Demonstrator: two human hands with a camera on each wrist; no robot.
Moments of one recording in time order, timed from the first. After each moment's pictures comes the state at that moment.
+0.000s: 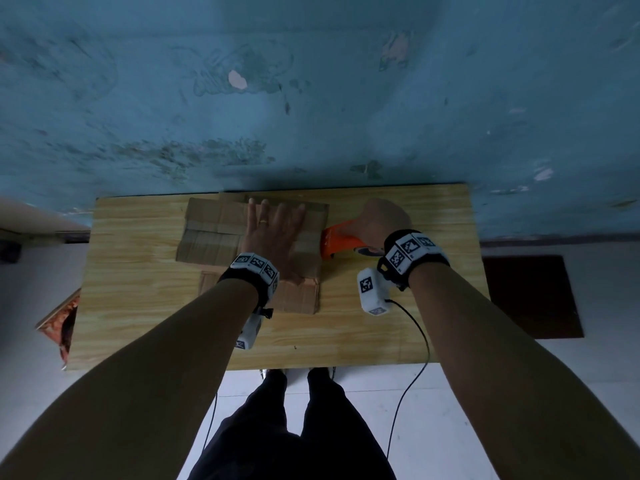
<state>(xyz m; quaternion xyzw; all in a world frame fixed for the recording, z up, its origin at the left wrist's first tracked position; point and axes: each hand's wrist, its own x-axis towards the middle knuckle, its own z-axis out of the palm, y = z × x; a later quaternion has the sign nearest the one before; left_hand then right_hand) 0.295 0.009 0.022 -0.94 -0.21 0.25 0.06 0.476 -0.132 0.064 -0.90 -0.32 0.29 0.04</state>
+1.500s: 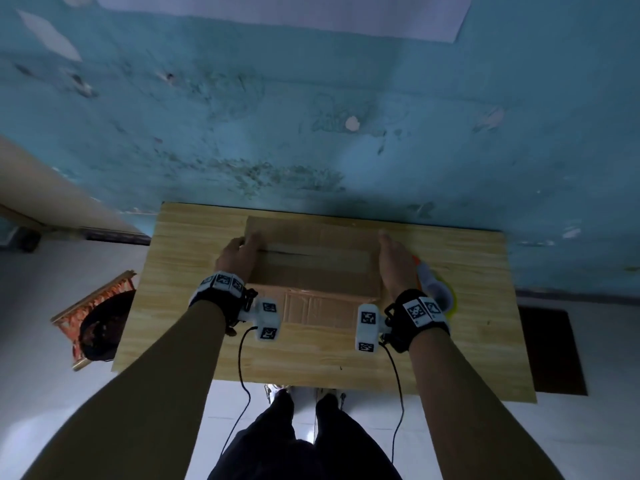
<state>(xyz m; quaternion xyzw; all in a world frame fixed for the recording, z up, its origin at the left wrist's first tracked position) 0.143 0.135 0.047 -0.65 -0.59 0.02 -0.47 0.368 -0.069 0.069 -0.87 -0.08 0.34 0.35</state>
